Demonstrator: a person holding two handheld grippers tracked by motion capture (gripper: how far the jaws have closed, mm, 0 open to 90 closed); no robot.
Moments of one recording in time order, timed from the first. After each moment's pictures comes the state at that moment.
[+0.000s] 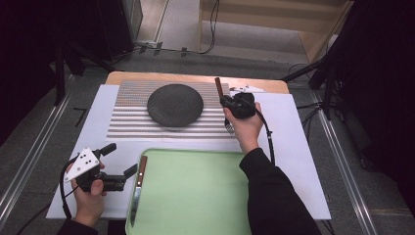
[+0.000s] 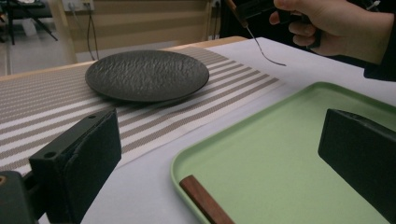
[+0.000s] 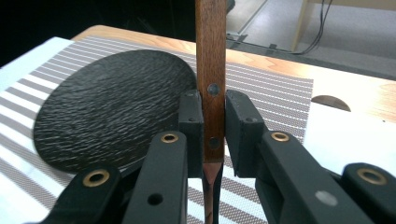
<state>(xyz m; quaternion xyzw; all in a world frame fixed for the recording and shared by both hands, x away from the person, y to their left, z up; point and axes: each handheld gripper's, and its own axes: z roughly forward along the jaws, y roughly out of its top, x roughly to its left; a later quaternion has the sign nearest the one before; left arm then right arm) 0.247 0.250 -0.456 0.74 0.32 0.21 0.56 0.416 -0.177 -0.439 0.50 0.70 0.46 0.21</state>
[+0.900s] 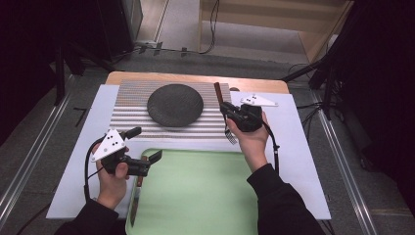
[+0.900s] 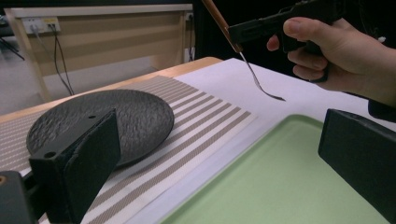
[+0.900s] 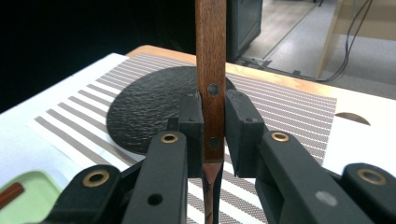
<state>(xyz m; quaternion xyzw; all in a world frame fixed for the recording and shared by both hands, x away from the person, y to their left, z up) 0.274 0.188 -0.420 0.74 0.28 0.19 0.58 0.357 -0.181 -0.418 0.45 0.70 0.51 0.21</state>
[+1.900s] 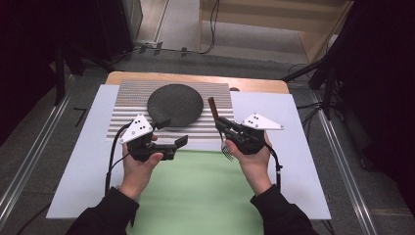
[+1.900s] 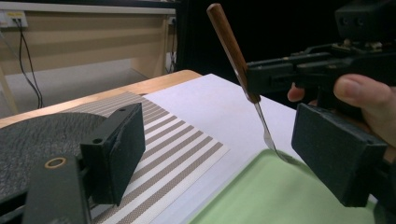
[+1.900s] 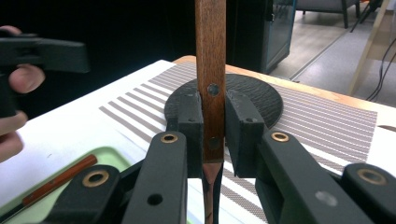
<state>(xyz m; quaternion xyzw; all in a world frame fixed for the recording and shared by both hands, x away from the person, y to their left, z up) 0.293 0.127 -0.399 0.74 0.28 0.15 0.60 0.293 -0.171 -0.414 0.39 0.70 0.56 0.20</state>
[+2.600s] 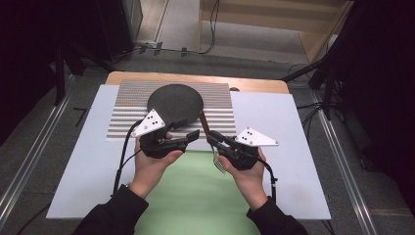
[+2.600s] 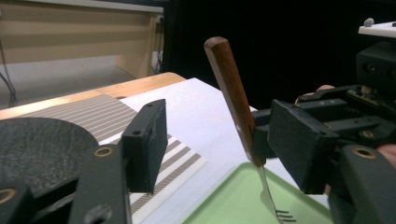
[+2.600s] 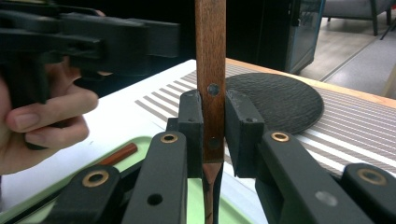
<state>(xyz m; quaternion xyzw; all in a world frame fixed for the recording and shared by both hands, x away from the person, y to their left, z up) 0.296 0.101 -0.393 0.74 0.29 0.11 0.61 0.261 -0.152 -0.424 0.36 0.71 0.58 0.18</state>
